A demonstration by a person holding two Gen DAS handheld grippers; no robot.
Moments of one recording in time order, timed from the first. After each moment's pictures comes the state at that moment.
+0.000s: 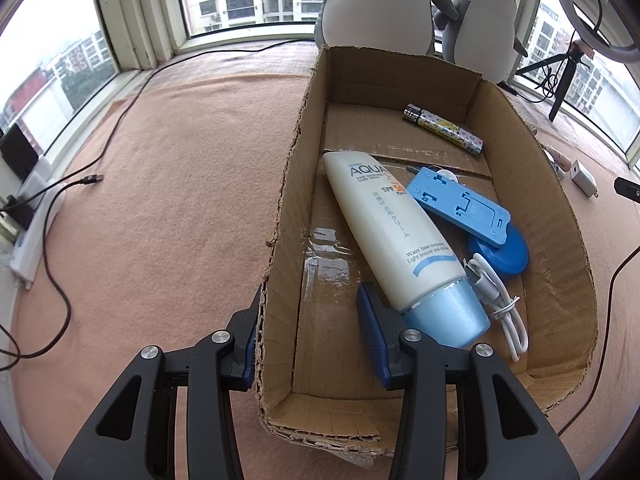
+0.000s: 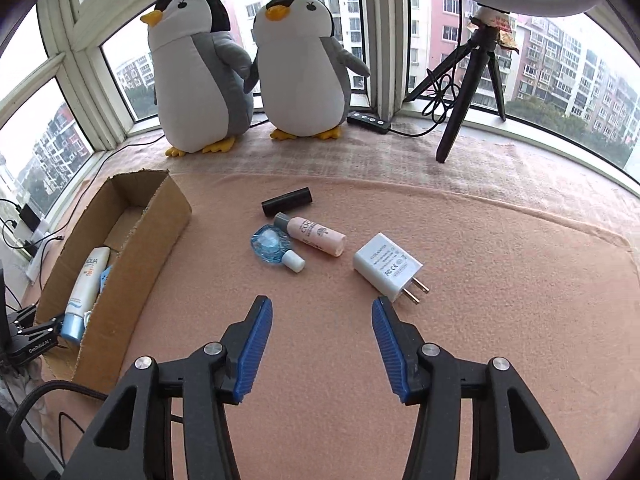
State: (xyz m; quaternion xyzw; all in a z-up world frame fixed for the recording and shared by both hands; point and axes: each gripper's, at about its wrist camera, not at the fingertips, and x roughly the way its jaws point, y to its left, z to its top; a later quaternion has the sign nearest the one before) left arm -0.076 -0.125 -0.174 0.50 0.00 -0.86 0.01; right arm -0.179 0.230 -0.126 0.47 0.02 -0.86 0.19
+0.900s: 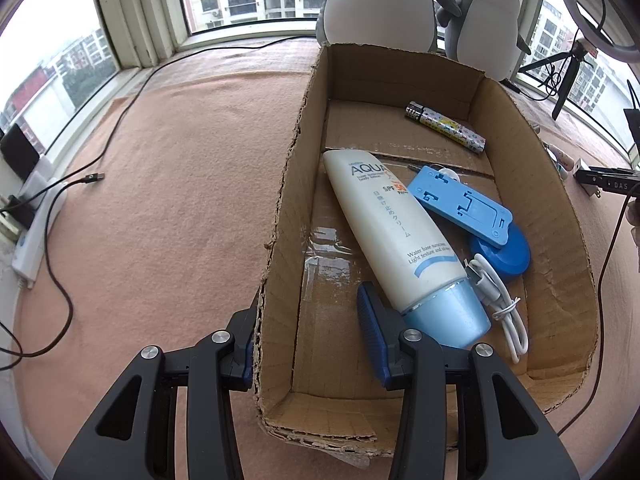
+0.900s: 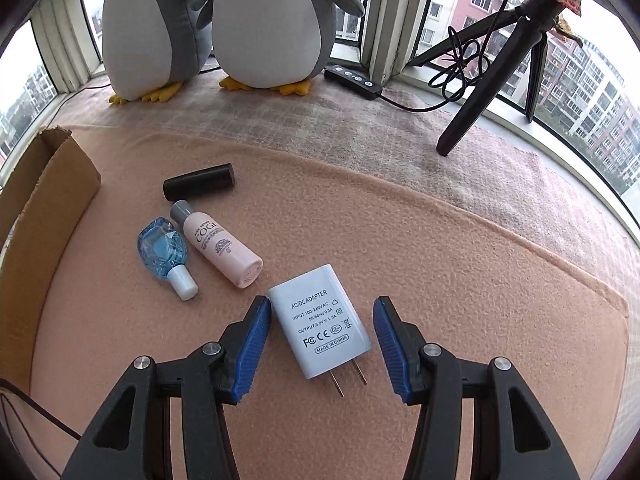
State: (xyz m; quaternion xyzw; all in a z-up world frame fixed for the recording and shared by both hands) left arm -0.075 -0.125 -0.175 0.51 0.00 -0.86 0.01; right arm -0.257 0.222 -0.179 0.52 0.12 -0.82 0.19
